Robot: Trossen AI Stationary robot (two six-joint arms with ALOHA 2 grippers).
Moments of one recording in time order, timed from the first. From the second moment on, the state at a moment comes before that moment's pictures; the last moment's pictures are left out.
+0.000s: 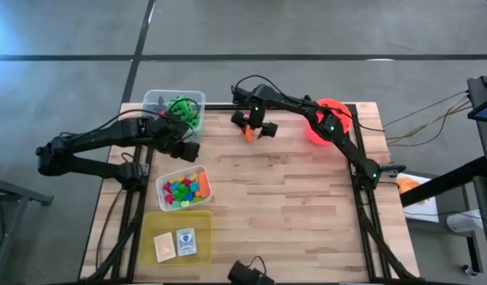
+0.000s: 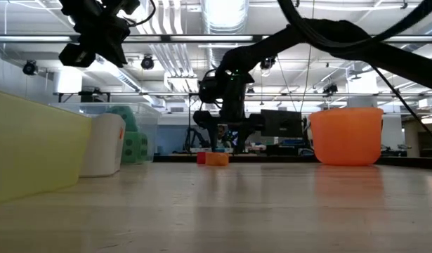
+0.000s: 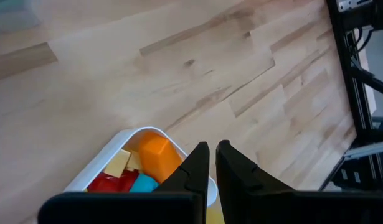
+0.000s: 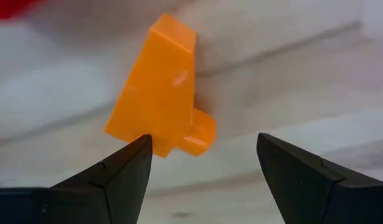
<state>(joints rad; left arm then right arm) 0.28 1.02 0.97 -0.90 0.13 -0.92 -0.52 2.50 2.27 -1.28 -0.27 1.43</state>
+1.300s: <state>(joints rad) 0.28 1.02 0.97 -0.90 0.26 -0.86 -0.40 2.42 2.17 -1.32 -0.05 1.38</state>
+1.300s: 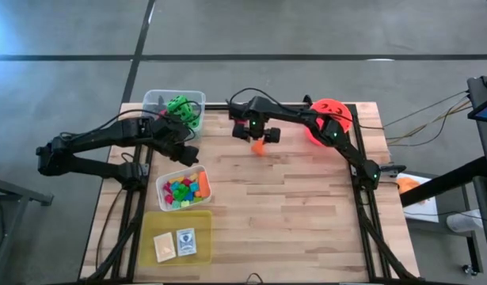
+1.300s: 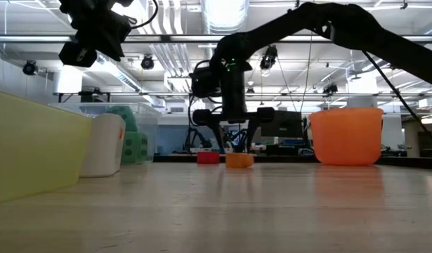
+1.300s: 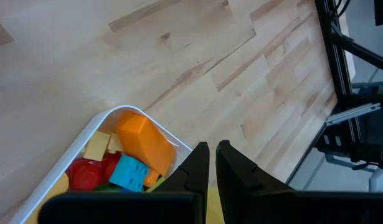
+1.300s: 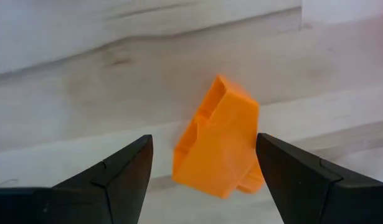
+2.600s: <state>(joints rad) 0.28 1.02 0.97 -0.90 0.41 -0.77 -0.33 2.39 2.07 -1.22 -0.07 1.09</state>
